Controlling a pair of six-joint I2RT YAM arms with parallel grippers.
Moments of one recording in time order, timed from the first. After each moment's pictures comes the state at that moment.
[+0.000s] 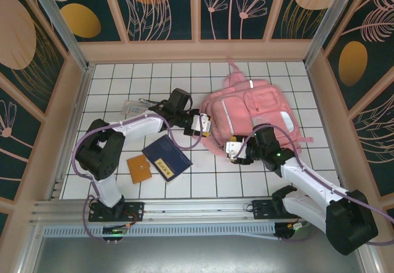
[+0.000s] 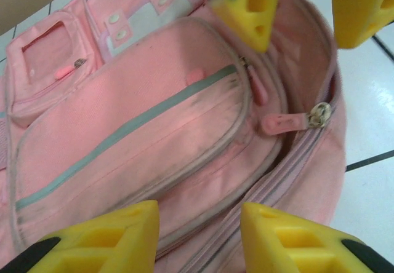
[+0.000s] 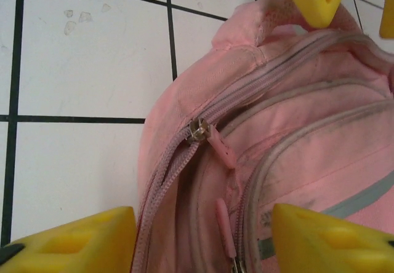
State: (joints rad) left arm -0.64 1.80 1.15 -0.16 0.70 1.08; right arm 0.48 0.96 0.41 -0.22 -0.39 -1.05
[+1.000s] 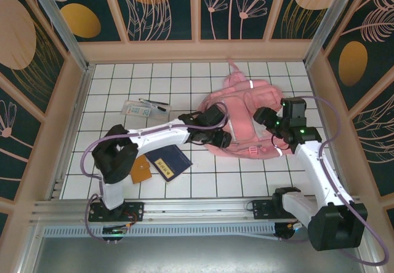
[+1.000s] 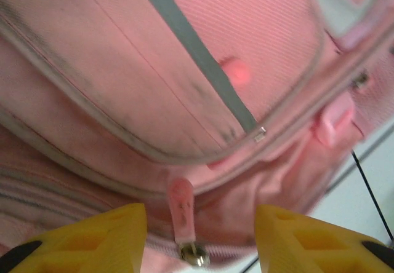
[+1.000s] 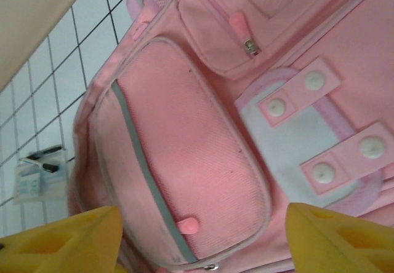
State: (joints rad) left arm -0.97 1.90 1.40 -0.48 0.11 -0.59; right arm 0.10 1.01 0.79 -0.55 -0.23 0.65
